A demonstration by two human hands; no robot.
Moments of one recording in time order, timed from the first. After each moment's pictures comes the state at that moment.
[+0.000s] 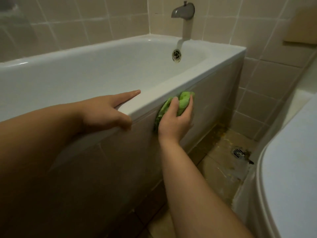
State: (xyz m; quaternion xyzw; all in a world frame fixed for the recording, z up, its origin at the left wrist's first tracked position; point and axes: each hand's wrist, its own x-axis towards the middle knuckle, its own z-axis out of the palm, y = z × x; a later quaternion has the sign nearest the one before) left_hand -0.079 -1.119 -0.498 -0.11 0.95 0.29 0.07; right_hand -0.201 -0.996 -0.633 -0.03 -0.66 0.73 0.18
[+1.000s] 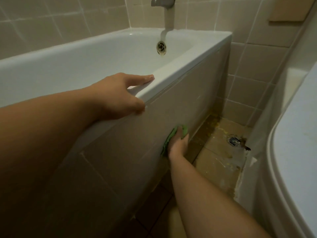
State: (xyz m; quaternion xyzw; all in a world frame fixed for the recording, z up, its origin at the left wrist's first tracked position) left_hand -0.138 -1.094 -0.498 -0.09 0.97 0.21 -0.01; right_hand -0.248 -0.976 -0.766 -0.23 -0.61 0.75 -0.07
